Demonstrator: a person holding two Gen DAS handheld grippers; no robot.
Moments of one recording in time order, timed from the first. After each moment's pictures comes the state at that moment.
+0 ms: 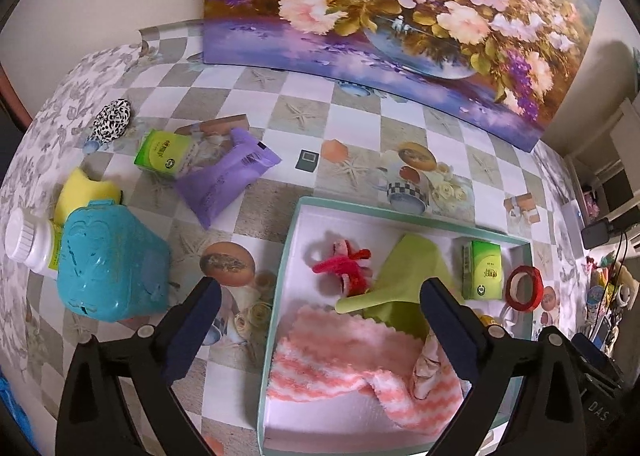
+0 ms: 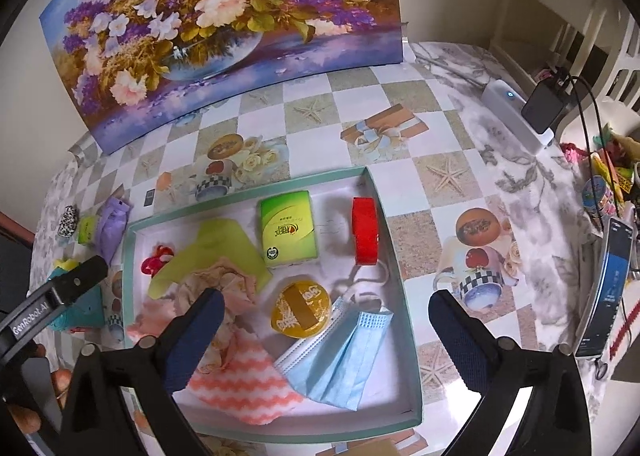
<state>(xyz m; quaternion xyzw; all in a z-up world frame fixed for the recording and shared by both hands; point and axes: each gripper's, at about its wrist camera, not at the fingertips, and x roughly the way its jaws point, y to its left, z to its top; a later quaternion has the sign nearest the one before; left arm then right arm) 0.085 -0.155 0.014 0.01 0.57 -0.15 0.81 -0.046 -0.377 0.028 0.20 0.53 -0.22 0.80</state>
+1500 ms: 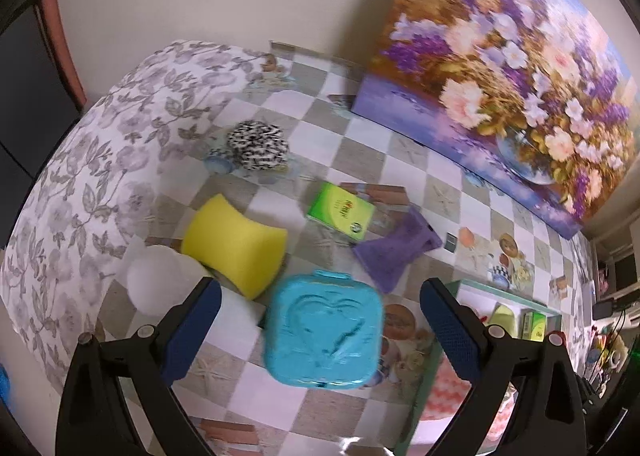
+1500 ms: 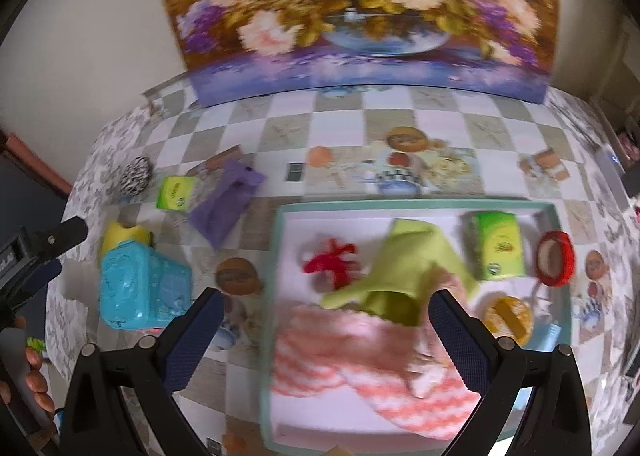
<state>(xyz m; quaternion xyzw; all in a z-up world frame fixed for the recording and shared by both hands) 0.149 0.018 0.046 -0.06 0.55 -0.07 0.83 0.053 -0.221 0.027 0.15 0.54 -0.11 0.82</state>
